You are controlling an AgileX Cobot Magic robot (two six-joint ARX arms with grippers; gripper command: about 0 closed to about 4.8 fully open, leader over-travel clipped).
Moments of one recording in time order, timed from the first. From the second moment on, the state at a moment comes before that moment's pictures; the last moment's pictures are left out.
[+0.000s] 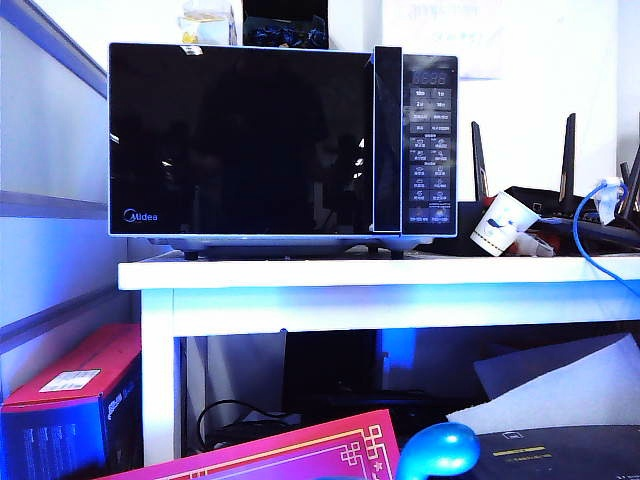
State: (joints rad) left arm -0.04 0.09 0.37 -0.10 -0.08 -0.19; right arm 0.02 0.01 0.30 -0.10 -0.13 0.28
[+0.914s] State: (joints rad) left arm -0.04 1.22 1.78 -0.60 0.42 0.01; right arm 0.02 0.76 1.16 -0.28 -0.29 0.18
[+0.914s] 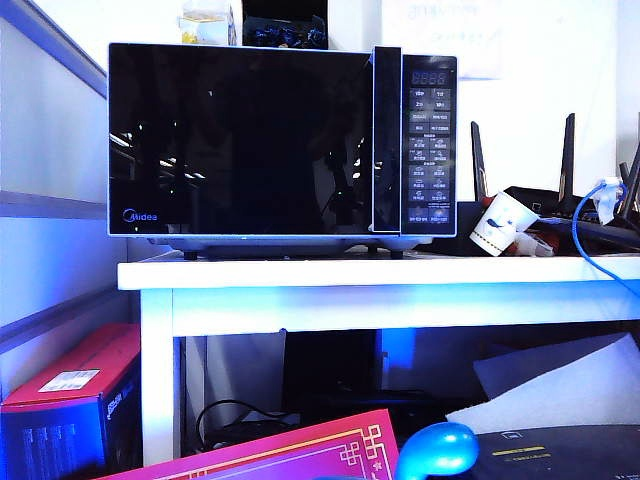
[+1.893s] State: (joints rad) left arm -0.05 1.27 1.78 -0.54 0.38 -0.02; right arm 0.22 1.28 1.17 0.09 -0.37 0.19
